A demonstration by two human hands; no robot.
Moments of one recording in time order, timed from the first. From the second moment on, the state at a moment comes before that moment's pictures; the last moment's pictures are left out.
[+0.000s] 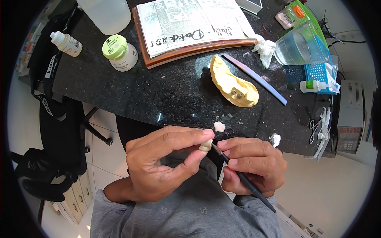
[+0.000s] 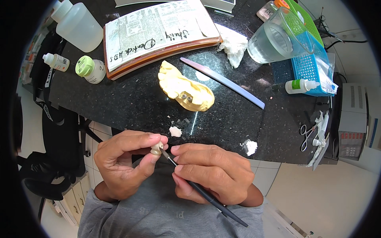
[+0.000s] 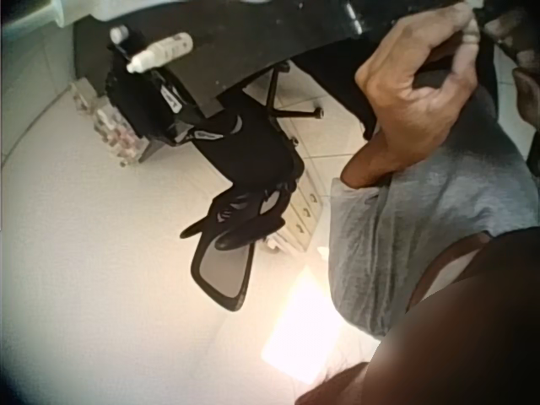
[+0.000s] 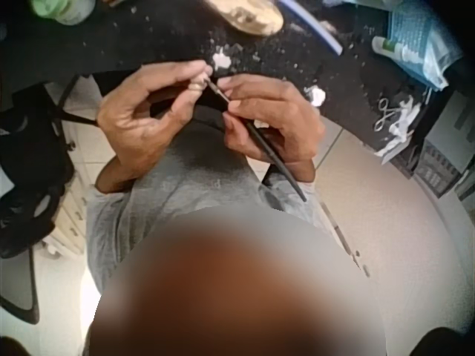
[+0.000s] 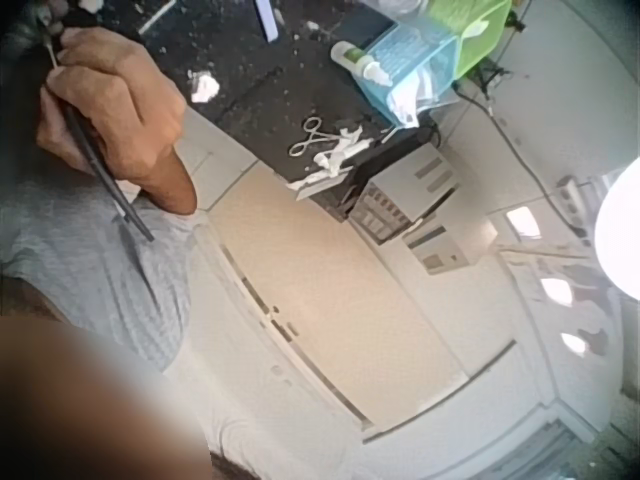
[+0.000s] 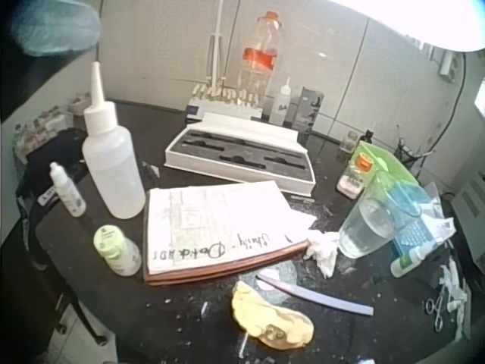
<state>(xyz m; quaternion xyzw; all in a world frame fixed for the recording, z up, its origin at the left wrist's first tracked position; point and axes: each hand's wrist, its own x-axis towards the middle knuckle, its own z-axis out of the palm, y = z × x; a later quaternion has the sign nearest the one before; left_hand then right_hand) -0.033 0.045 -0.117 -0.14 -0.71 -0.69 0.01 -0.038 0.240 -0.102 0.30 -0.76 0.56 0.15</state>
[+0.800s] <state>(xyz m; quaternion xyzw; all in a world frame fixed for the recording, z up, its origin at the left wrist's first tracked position) -0.031 0.050 -0.117 -0.11 -0.68 -0.73 0.01 -0.034 0.241 -0.101 0.29 -0.73 0.59 0.17</state>
